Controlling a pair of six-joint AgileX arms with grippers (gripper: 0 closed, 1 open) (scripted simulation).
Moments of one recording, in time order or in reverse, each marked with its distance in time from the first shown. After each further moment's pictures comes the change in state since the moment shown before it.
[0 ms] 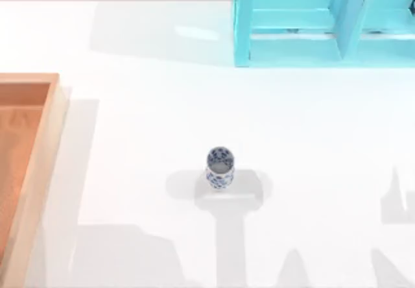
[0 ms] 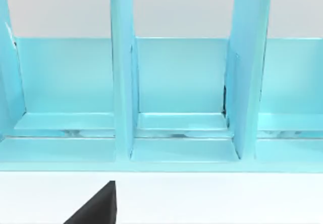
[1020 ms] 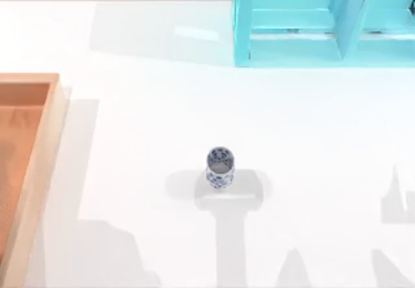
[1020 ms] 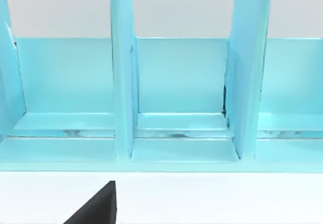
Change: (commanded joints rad) left arm 0.014 0.019 -0.137 0.152 0.001 0.023; right arm 0.000 0.000 0.000 0.000 0.000 0.000
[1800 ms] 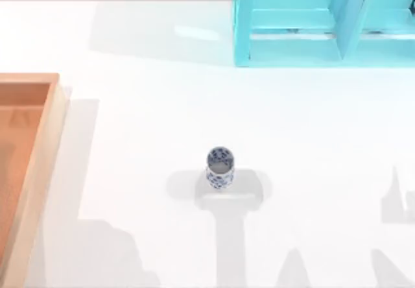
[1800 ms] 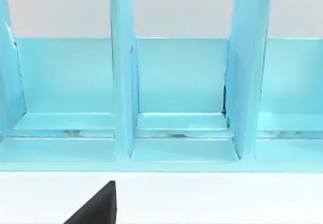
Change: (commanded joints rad) left arm 0.000 0.000 0.000 0.000 0.000 0.000; right arm 0.000 0.000 0.000 0.000 0.000 0.000
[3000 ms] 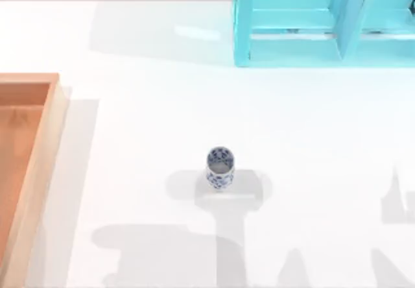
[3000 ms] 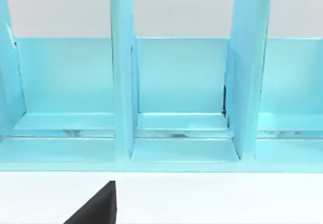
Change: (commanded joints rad) left arm -0.039 0.044 0.436 -0.399 -0.005 -0.041; right arm 0.000 0.000 0.000 0.000 0.000 0.000
